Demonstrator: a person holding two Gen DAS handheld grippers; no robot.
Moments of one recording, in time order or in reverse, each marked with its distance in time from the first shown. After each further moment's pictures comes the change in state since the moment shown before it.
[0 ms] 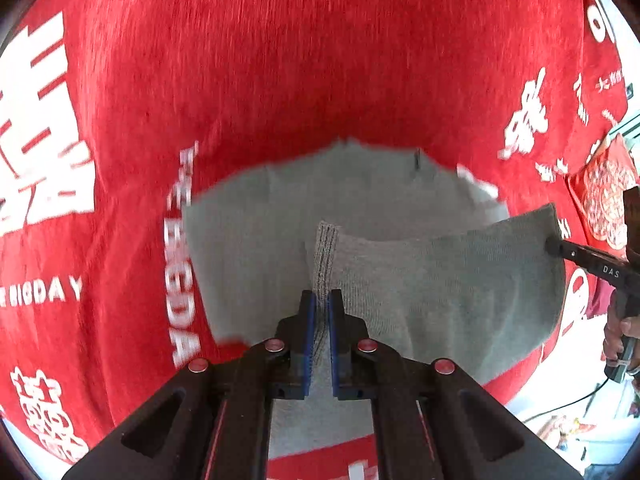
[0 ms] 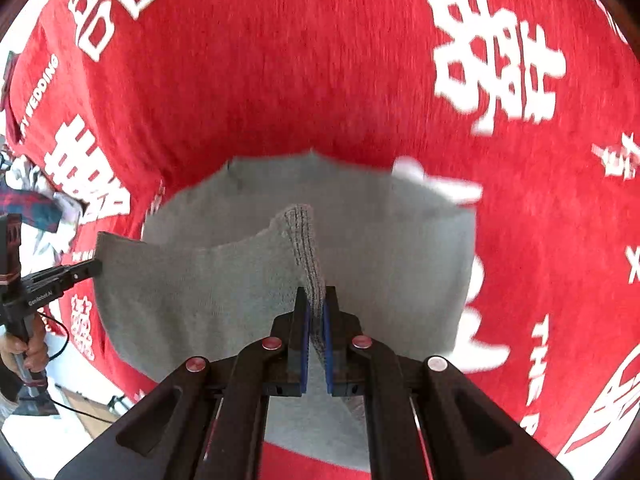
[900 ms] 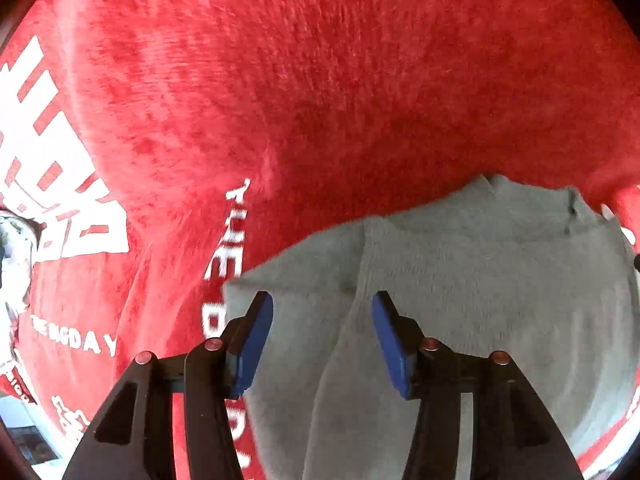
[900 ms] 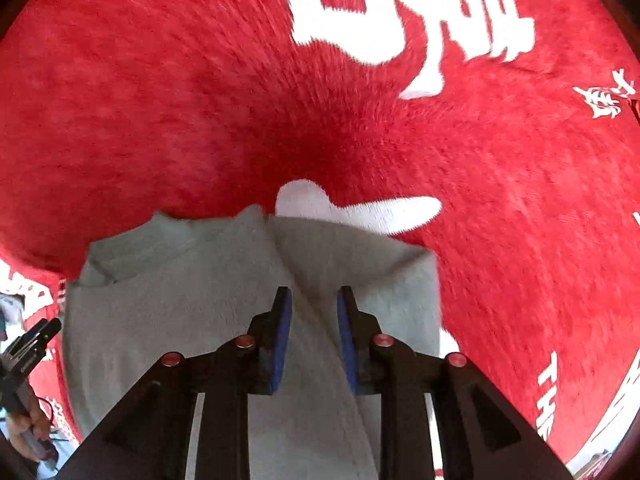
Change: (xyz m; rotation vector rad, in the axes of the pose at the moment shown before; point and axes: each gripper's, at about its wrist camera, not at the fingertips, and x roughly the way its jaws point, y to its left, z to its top) left arm 0.108 0.023 0.073 -0.043 0.063 0.366; right arm 0.102 -0.080 0.046 0.278 0.066 -0.160
